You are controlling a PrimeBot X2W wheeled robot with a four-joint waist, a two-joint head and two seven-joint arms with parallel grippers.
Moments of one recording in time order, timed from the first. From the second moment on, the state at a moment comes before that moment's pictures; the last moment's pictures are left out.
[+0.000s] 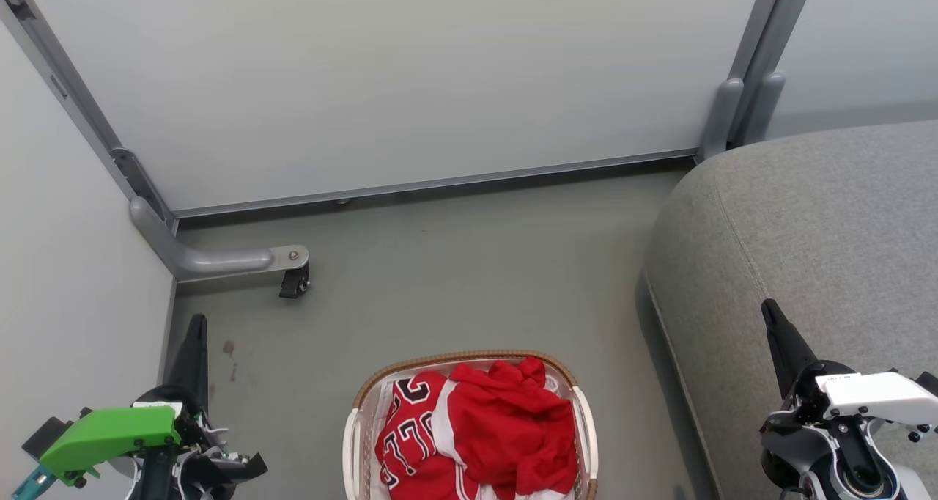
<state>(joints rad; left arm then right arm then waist) -0.10 0.05 0.11 0.24 -1.61 -0.13 0.11 -0.11 -0.05 -0.11 0.25 1.61 0.13 0.11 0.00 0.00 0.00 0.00</state>
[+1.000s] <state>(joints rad) -0.05 0.04 0.09 0.30 -1.61 -0.13 0.09 -0.07 -0.03 -0.10 0.30 1.61 0.13 0.10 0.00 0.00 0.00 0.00</state>
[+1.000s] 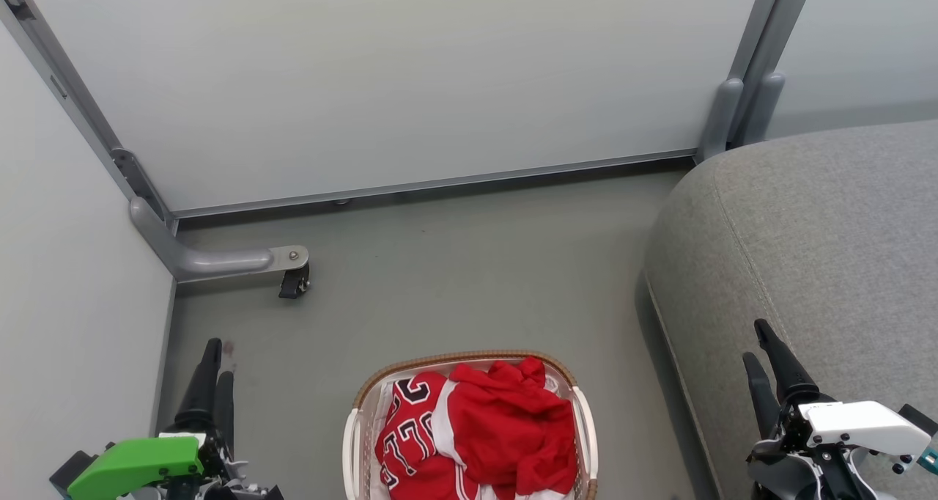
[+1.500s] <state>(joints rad) -0.06 0.04 0.03 0.26 -1.47 -0.13 0.02 -0.07 -0.03 -0.09 0.29 1.46 0.13 0.03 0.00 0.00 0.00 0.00</state>
